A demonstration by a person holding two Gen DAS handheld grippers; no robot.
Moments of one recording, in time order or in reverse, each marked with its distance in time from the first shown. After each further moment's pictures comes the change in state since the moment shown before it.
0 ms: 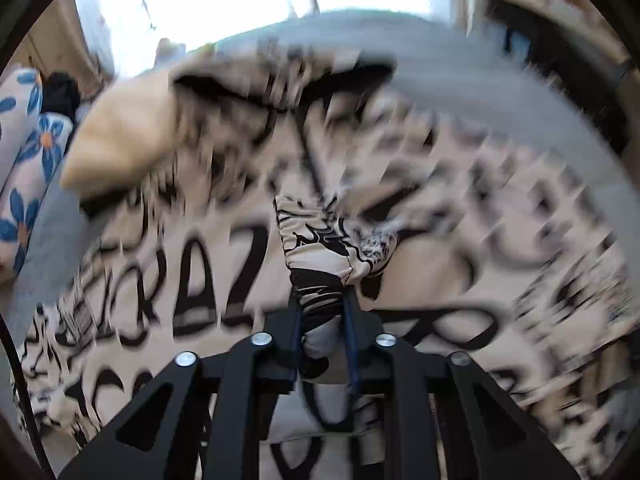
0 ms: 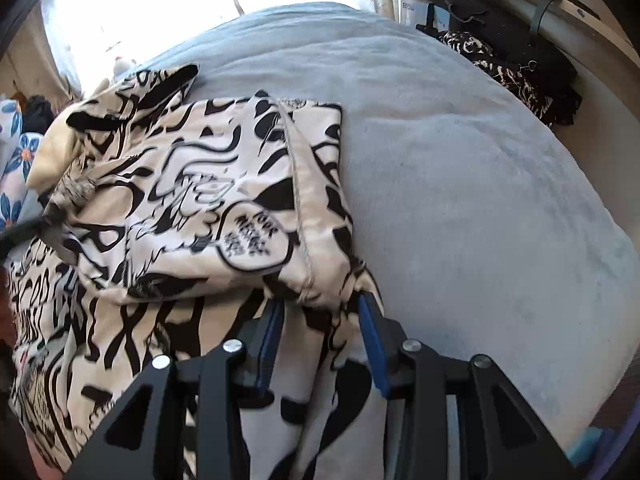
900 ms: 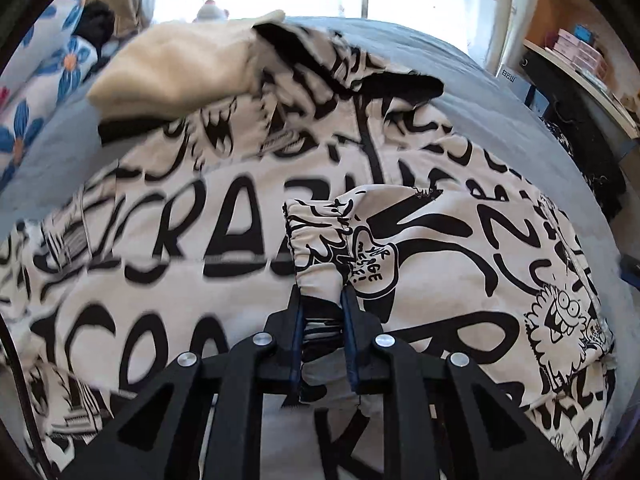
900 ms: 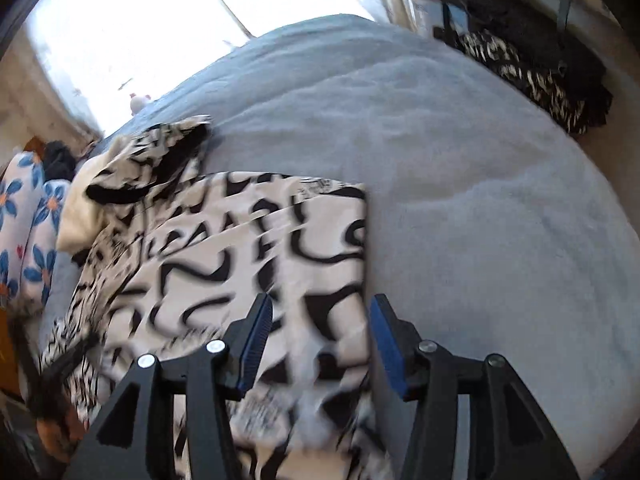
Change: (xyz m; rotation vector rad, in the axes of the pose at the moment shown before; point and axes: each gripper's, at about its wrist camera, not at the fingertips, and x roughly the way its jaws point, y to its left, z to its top) left arm -0.014 0.069 -0.040 -0.234 -0.054 -0.148; right arm 0.019 -0.020 0.109 0.105 -0.001 0.164
